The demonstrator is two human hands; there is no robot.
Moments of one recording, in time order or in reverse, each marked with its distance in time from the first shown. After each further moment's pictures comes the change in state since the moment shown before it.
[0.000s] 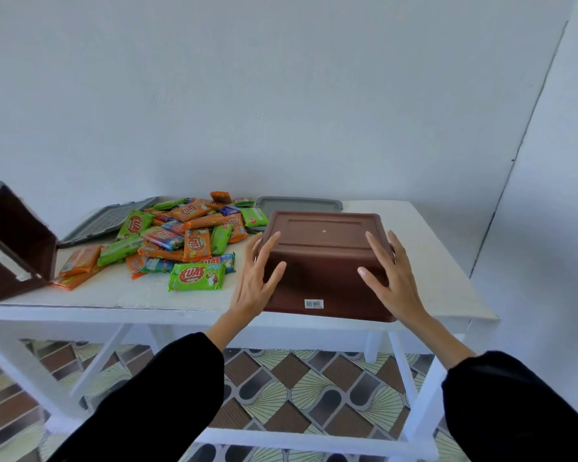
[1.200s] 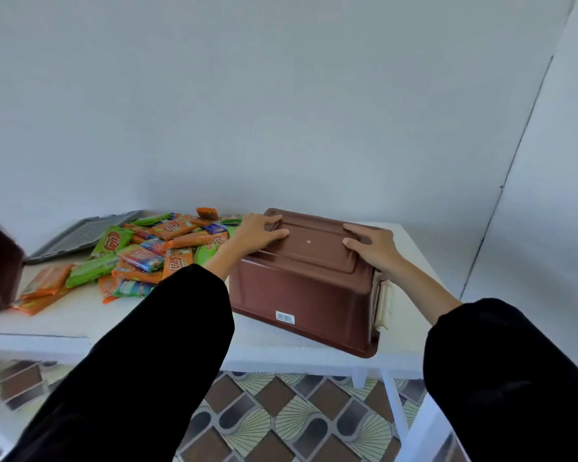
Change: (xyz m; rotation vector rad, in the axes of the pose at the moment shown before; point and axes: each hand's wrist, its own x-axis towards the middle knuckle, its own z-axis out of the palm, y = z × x) left_hand 0.150 0.028 -0.016 0.276 -0.385 -0.228; right_hand 0.120 -0.018 -0.018 0.147 -0.190 0.386
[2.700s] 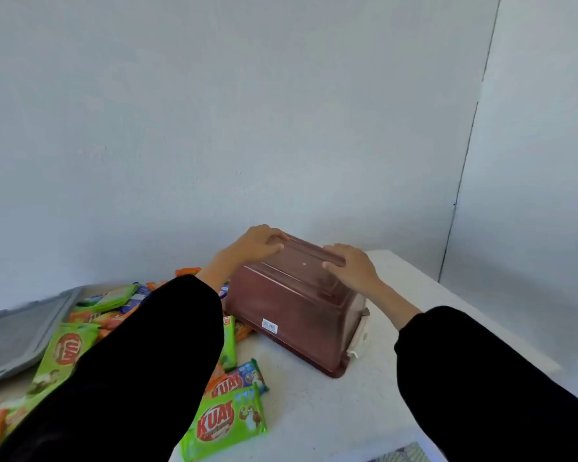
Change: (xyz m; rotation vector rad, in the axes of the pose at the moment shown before) left_hand 0.159 -0.115 -0.066 -0.023 -0.198 0.494; right_hand 0.102 -0.072 0.132 -0.382 0.256 0.030
